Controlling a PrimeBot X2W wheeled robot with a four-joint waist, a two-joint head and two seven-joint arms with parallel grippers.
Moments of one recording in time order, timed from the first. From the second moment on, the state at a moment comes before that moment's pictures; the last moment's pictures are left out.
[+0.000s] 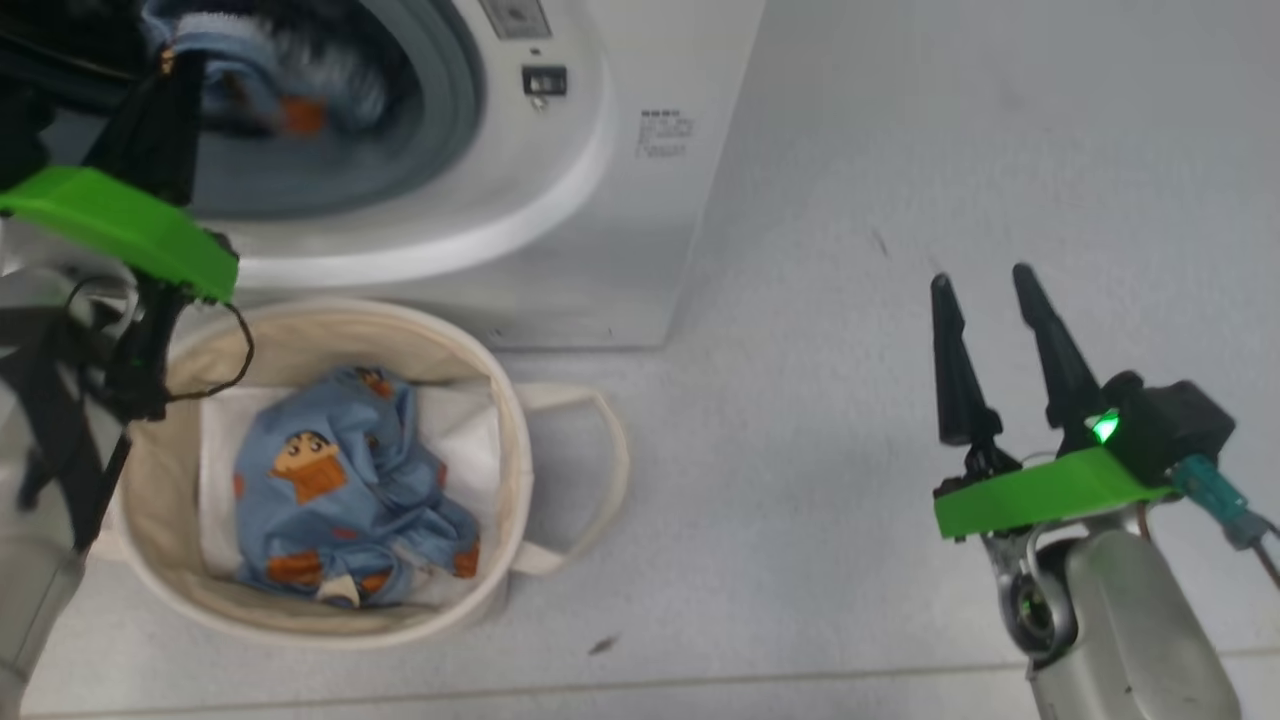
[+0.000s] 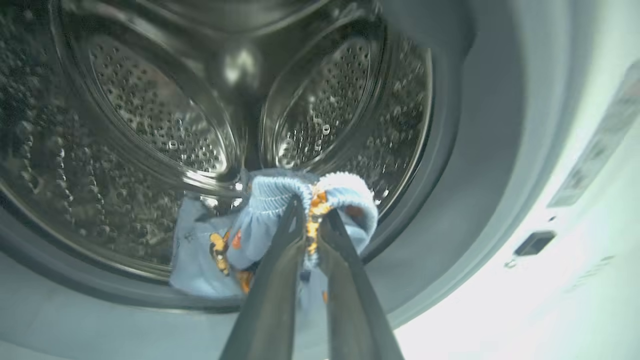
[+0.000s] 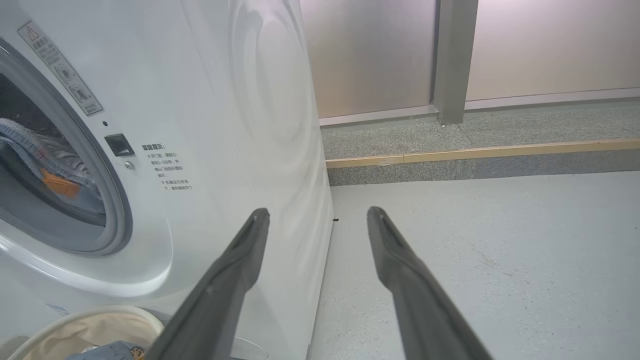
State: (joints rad) left arm -1.05 0.48 -0.64 0.75 -0.87 -0.13 -0.25; right arm -0.32 -0.05 0.07 0.16 0.22 0.13 -0.25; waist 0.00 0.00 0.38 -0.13
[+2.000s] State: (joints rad) left arm -0.48 0.31 -0.22 0.63 -0.72 -0.12 -0.26; right arm -0.27 -0.06 0.08 0.15 0.22 0.13 -0.25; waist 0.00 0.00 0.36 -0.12
